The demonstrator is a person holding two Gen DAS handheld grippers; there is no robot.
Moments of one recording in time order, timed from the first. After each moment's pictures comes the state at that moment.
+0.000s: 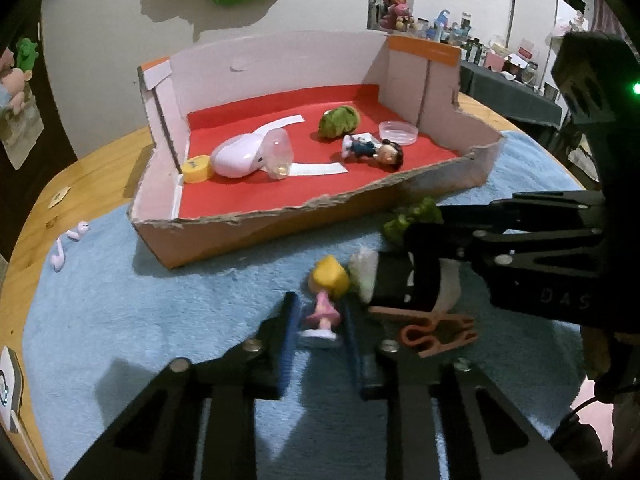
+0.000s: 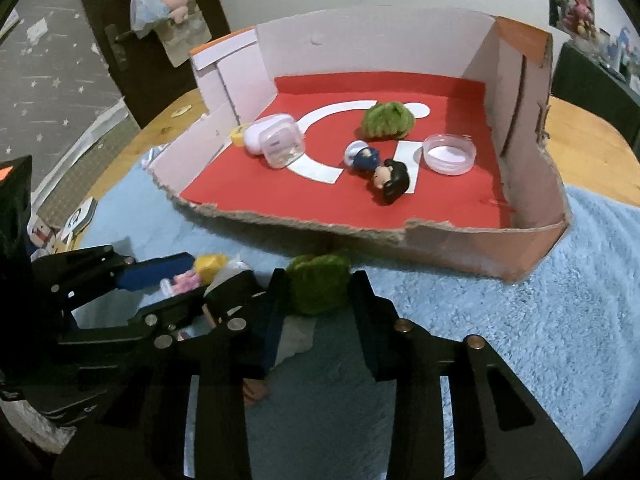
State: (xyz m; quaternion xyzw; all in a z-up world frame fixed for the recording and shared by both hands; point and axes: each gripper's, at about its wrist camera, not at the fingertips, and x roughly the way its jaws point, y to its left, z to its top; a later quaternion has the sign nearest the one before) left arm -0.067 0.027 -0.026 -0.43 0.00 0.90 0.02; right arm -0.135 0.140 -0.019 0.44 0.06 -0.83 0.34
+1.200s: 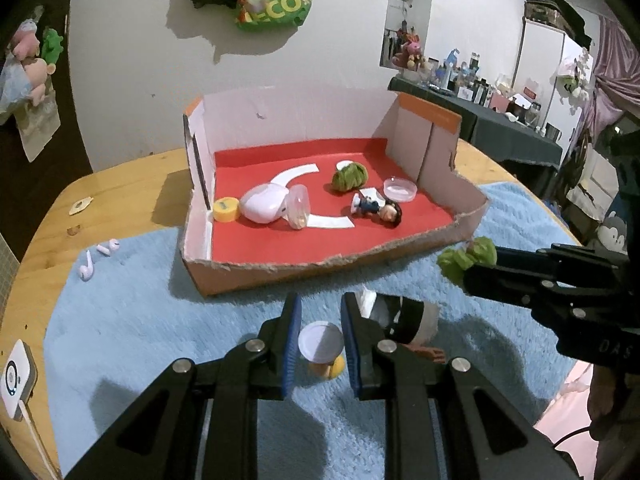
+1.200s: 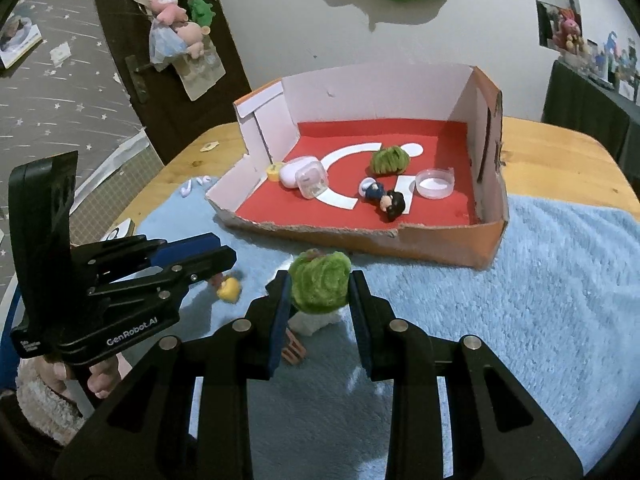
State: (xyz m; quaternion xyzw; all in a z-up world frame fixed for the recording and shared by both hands) left arm -0.053 0.012 0.016 -0.38 -0.04 0.93 0.01; right arm -0.093 0.167 0.028 0.39 0.03 -0.85 0.35
